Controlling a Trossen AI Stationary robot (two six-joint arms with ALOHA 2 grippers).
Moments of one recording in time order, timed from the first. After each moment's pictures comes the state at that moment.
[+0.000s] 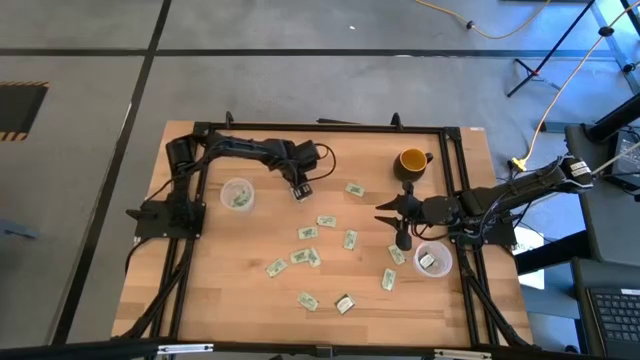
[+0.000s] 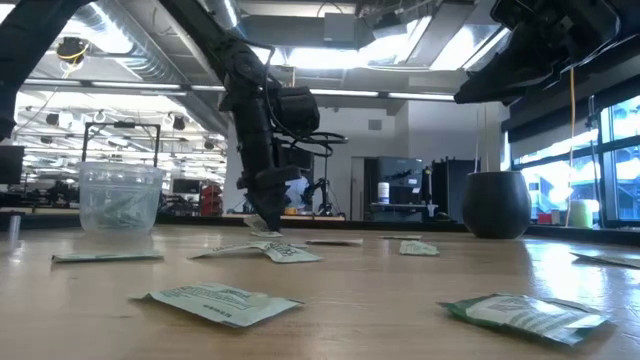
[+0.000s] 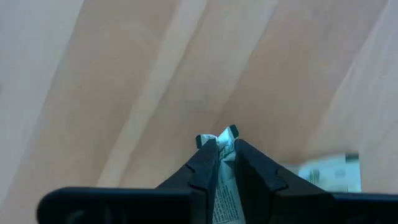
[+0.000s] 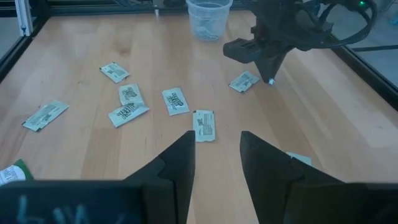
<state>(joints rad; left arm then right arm) 0.40 1.93 1.21 -0.55 -0.05 -0.07 0.27 0.91 0.48 -0.04 0.39 0.17</state>
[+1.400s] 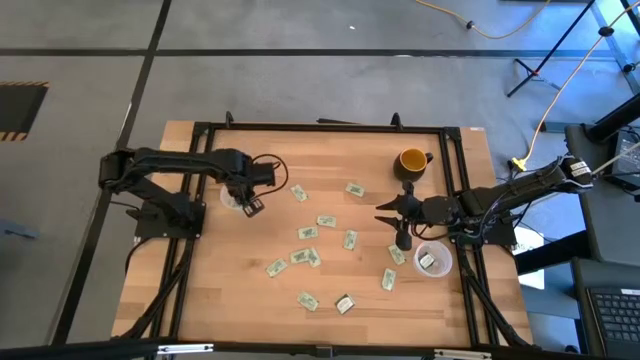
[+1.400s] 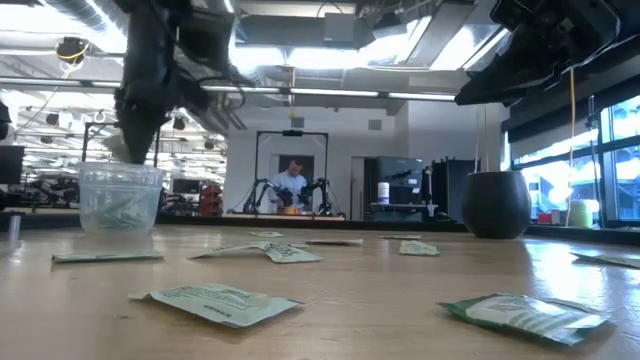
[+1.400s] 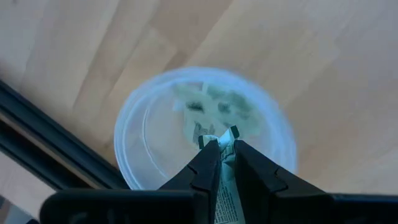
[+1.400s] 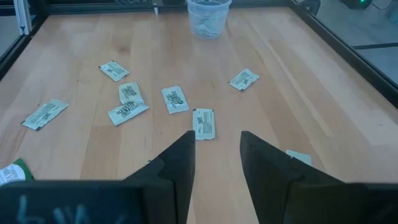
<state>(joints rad) 0.22 1.38 0.97 -1.20 -0.16 -0.49 0.27 0.91 0.48 -0.05 0.39 0.18</state>
